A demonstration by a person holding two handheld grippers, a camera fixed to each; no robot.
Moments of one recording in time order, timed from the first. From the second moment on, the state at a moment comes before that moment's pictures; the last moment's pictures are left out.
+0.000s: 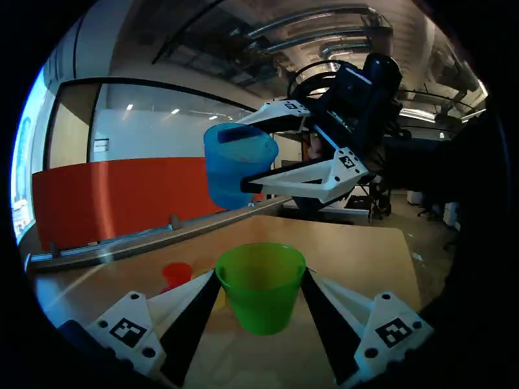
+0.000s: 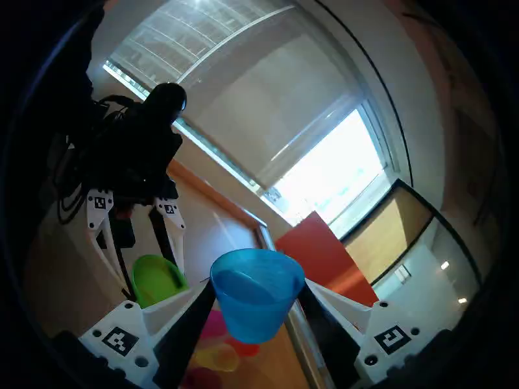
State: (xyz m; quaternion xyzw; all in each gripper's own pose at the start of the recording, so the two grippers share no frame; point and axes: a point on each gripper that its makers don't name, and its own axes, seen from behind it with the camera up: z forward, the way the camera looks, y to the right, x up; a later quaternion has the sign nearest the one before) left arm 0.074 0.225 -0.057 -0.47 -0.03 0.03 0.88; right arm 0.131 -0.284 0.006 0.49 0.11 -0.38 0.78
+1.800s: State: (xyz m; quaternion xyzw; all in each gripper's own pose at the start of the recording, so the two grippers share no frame) left arm 0.077 0.232 -0.060 -0.47 -0.03 0.03 0.88; right arm 0.135 -0.288 0.004 0.46 0.15 -0.49 0.72
